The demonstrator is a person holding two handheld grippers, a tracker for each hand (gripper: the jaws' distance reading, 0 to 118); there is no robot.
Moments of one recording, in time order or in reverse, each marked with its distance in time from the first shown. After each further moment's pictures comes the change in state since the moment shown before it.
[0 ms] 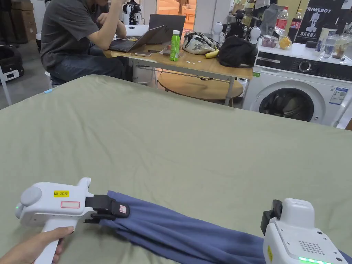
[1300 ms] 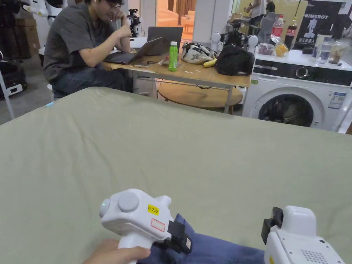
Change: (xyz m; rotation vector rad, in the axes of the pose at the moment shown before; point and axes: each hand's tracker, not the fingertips) left arm 0.121 -0.042 -0.155 -0.309 0.281 -0.189; right arm 0.011 0.003 0.010 0.000 0.024 -0.029
